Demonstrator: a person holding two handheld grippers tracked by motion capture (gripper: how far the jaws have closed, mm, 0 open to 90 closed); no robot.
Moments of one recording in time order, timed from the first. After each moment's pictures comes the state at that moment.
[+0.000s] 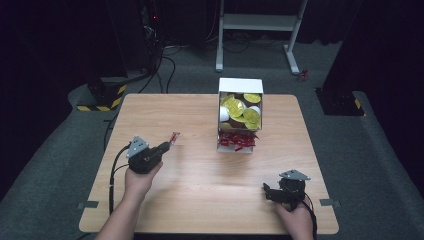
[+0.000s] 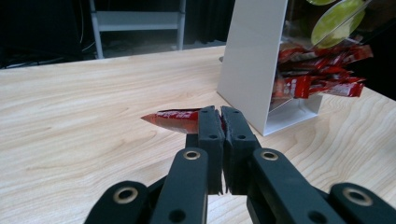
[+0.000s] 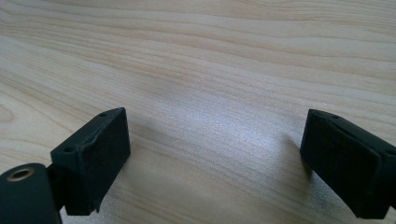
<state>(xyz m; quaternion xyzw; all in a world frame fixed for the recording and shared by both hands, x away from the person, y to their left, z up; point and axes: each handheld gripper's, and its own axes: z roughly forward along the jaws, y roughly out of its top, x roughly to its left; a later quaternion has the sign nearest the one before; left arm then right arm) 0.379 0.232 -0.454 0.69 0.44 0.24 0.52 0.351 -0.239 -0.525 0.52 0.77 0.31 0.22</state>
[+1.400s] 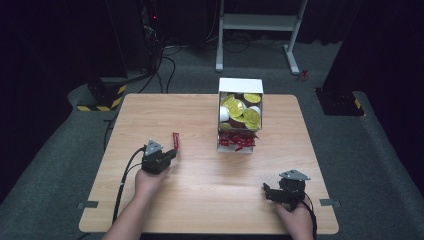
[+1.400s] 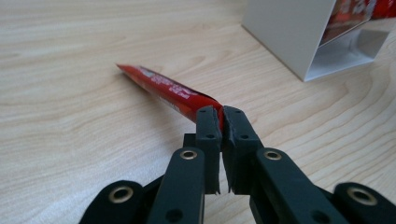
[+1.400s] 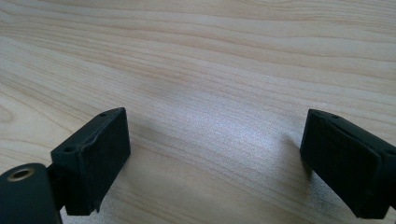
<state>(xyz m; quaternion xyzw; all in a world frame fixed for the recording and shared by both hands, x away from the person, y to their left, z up) 0.408 0.215 -0.508 0.73 0.48 0.20 0.44 0.351 -0.239 -0.525 0.52 0.77 0.31 0.22</state>
